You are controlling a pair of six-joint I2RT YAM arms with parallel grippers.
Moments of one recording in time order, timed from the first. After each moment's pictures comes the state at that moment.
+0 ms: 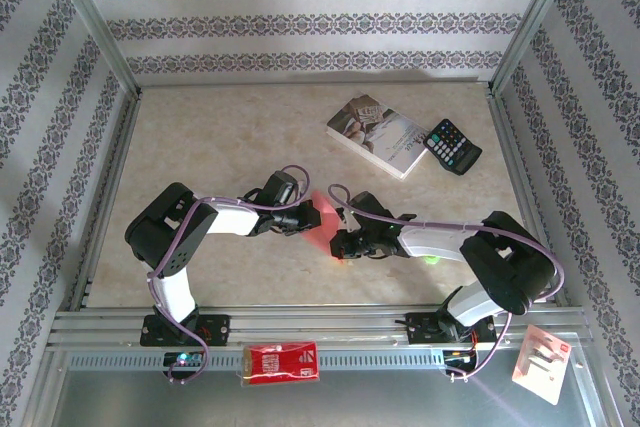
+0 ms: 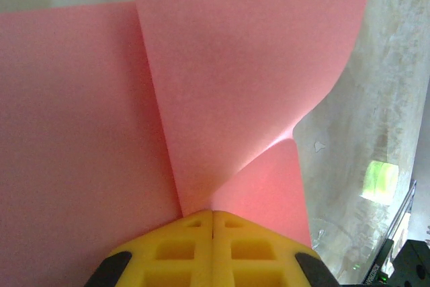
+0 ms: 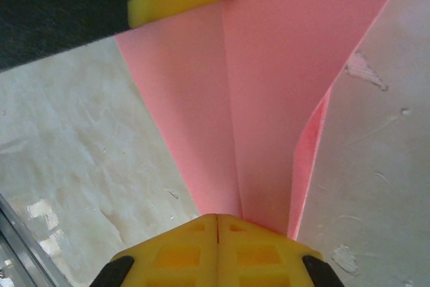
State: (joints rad) left arm -0.60 1.81 0.77 0.20 0.46 -0.87; right arm 0.73 1.51 0.57 -0.07 -0.41 0.65
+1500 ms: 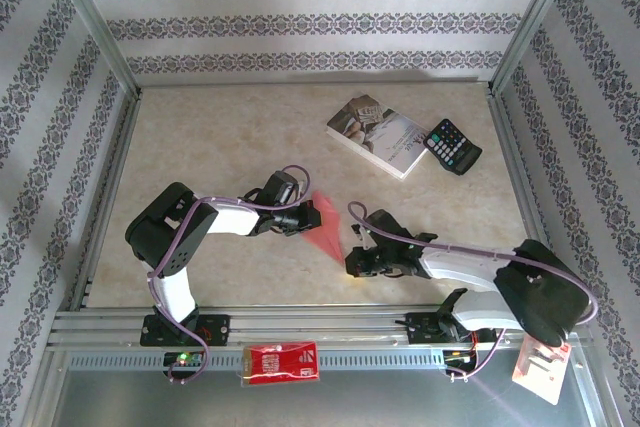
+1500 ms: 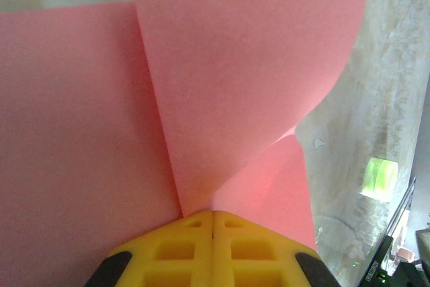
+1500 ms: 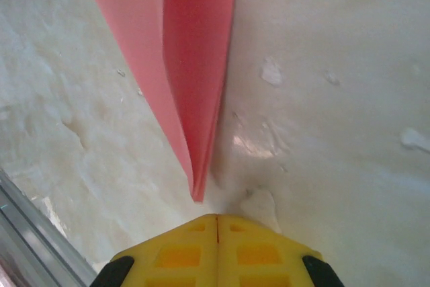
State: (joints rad) left arm -0.60 1.82 0.77 0.20 0.47 -0.87; right arm 0.75 1.25 0.39 -0.15 -0.40 0.70
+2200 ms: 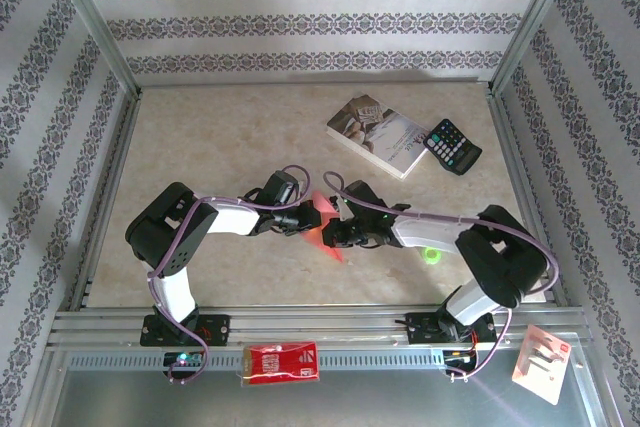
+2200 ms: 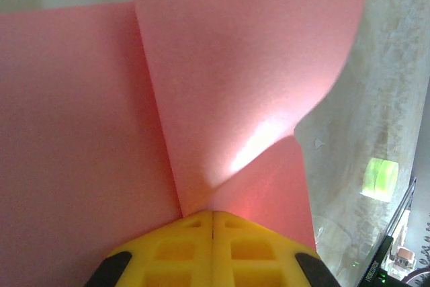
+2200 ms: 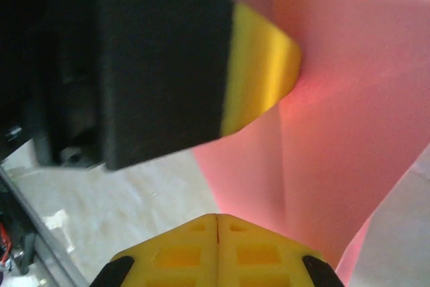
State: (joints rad) left arm -0.60 1.82 0.78 0.19 0.47 -0.87; right arm 0.72 1.57 0.68 -0.09 -0.42 0.66
